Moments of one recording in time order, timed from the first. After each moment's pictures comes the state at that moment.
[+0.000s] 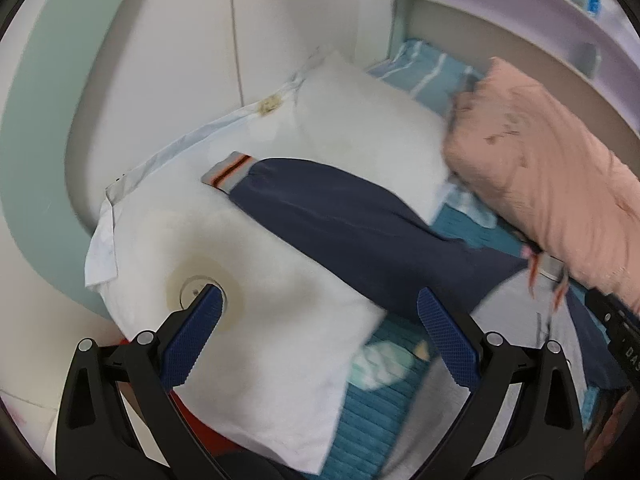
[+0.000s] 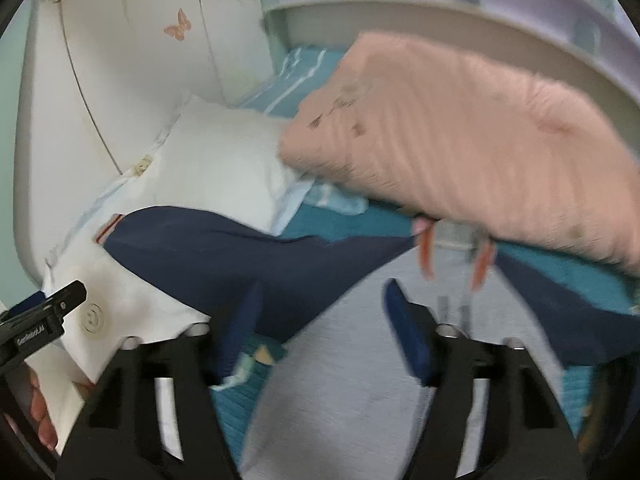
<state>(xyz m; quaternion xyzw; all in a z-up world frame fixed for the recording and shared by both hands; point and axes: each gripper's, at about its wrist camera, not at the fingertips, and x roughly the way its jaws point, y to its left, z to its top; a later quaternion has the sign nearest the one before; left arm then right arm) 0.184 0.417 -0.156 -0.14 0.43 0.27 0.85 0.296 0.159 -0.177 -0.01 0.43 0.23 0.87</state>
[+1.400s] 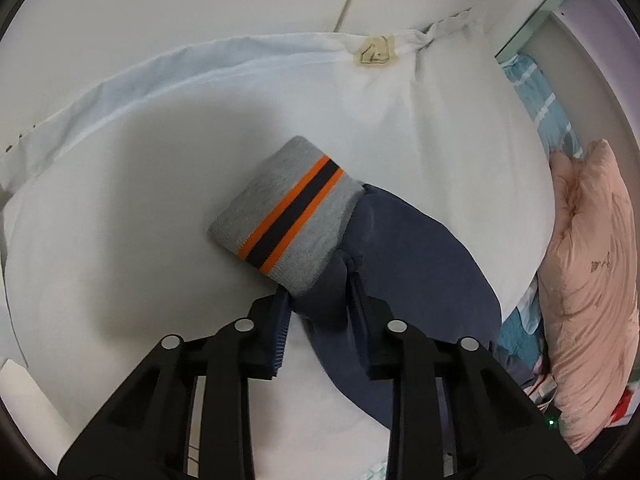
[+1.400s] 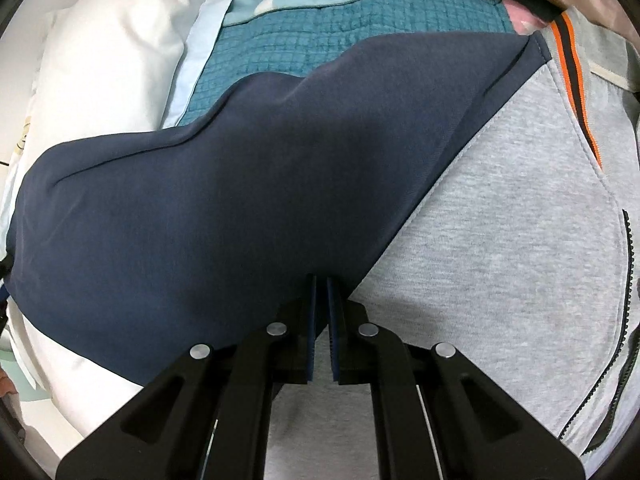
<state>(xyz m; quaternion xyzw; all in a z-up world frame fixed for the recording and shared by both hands) 0.264 0.616 -0.255 -0.34 0.46 0.29 0.76 0.424 0.211 -0.409 0.05 0.66 0.19 0.72</state>
